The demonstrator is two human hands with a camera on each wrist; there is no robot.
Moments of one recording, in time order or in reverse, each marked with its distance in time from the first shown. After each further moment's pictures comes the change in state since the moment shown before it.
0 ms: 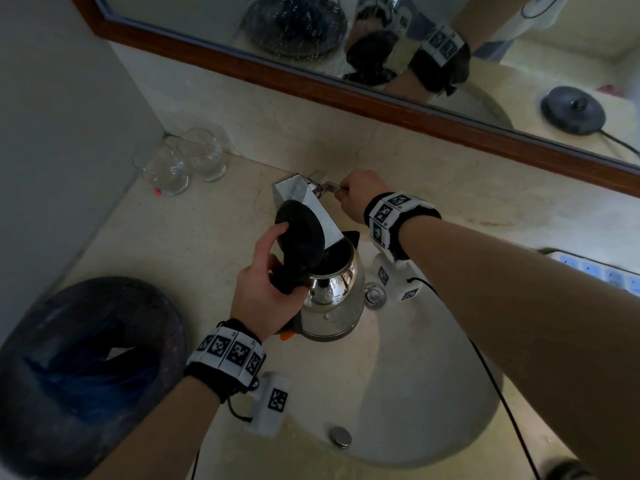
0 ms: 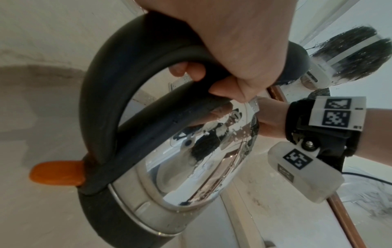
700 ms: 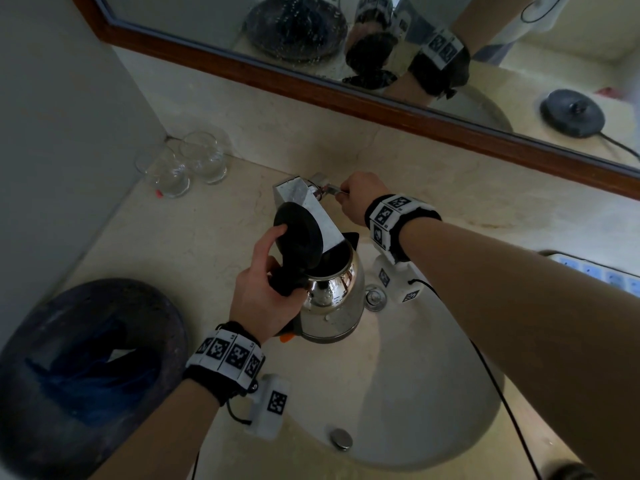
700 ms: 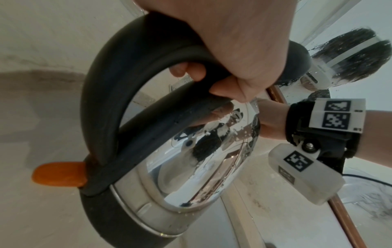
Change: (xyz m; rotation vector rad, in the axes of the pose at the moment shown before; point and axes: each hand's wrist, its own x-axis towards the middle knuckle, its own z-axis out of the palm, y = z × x) left_hand 0.000 -0.002 -0.002 -0.018 0.002 0.008; right_hand -0.003 -0.001 -0.003 0.000 -0.004 -0.007
